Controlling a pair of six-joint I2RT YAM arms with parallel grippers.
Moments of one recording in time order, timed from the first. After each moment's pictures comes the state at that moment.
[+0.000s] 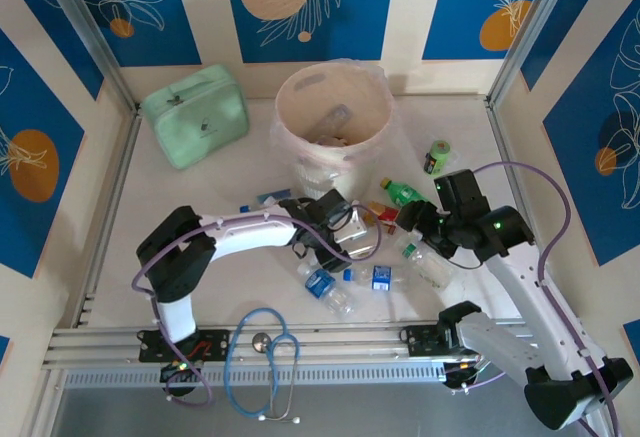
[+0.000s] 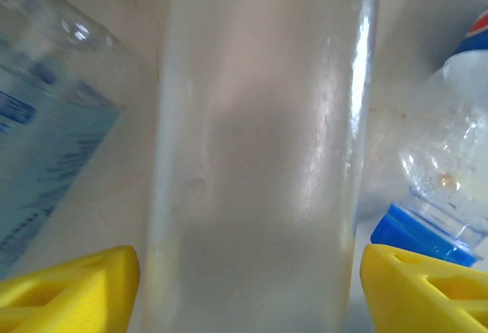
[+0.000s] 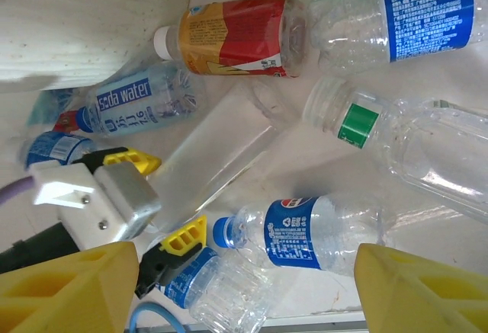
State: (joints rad) left arm -0.99 1.82 1.20 -0.54 0.11 0.16; right arm 0.36 0.88 1.02 -1.18 -0.11 0.91
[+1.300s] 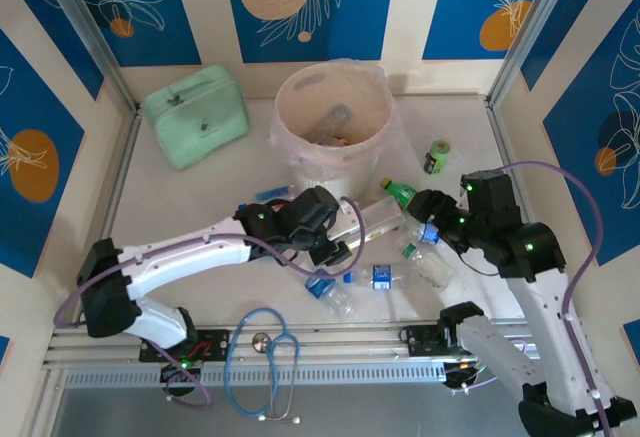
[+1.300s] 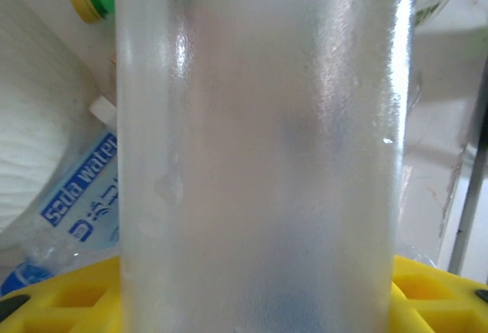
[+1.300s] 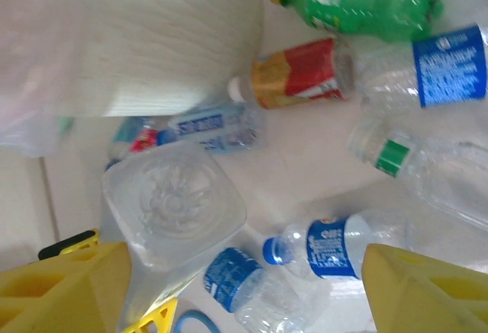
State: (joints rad) left arm -1.09 1.44 1.19 -0.59 0.01 0.09; right arm 0.26 0.77 1.13 -1.17 -0.18 0.85
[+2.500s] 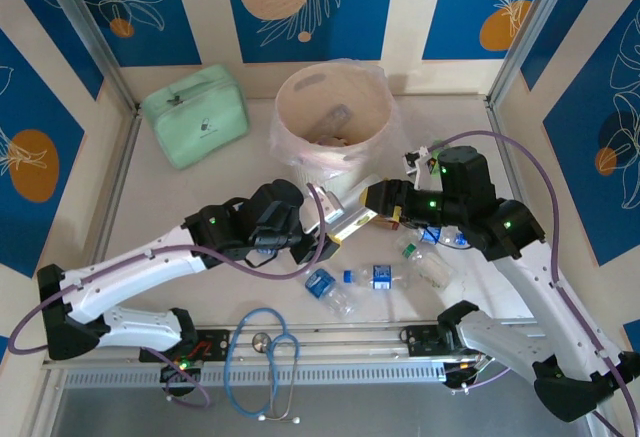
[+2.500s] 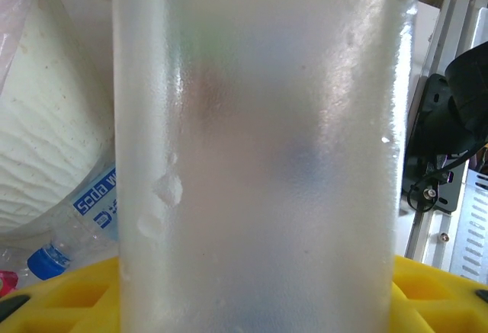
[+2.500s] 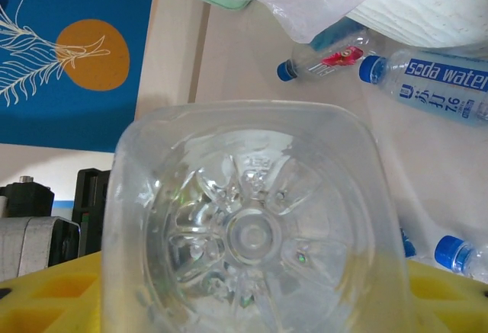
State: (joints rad) left arm -1.09 1.22 1.20 -0.65 0.04 -0.04; right arm 0.49 0.91 1.18 -0.88 -0.51 0.79
